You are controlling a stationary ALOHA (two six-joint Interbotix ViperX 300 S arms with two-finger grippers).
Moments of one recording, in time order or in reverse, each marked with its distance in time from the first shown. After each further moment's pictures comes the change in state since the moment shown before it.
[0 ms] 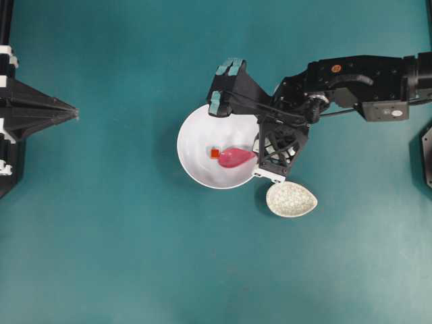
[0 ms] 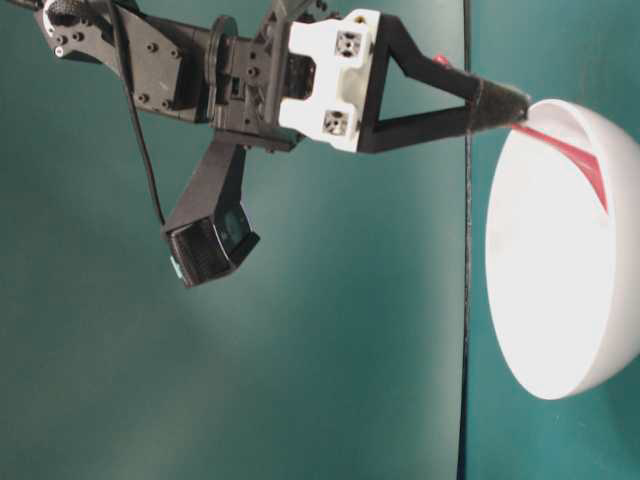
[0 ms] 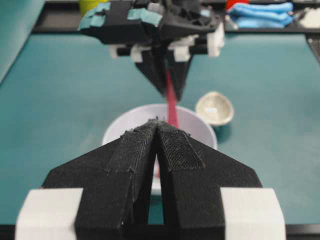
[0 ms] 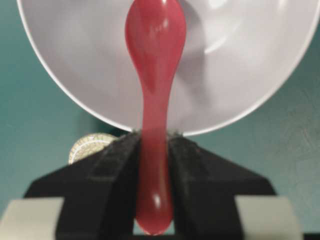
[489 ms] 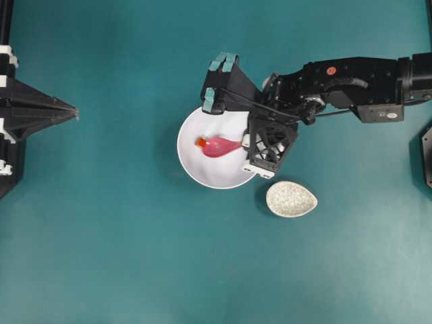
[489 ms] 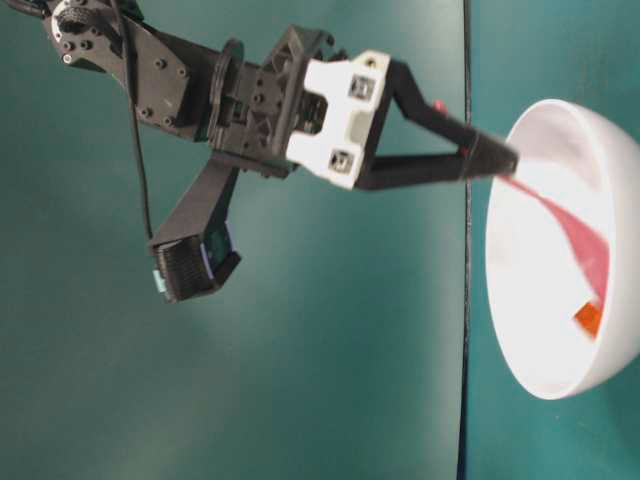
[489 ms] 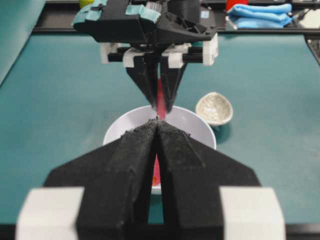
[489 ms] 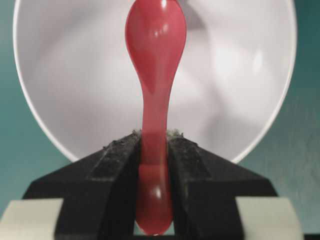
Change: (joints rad) left arm 0.000 0.000 0.000 0.002 0.002 0.000; right arm 0.002 0.015 -0.006 -0.061 -0.132 0.005
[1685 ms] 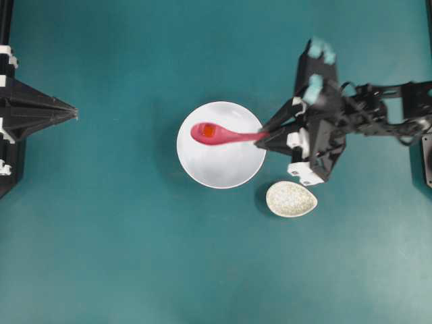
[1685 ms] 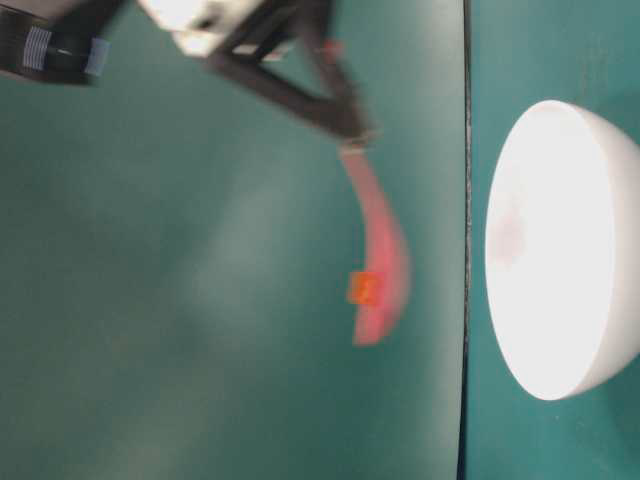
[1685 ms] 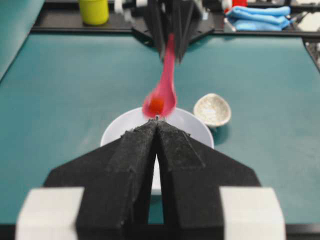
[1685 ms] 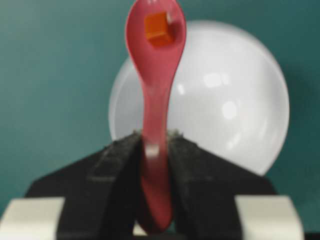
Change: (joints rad) left arm 0.000 -0.003 0.000 0.000 0.008 -0.017; right arm 0.078 -0.407 0.380 0.000 -0.597 0.058
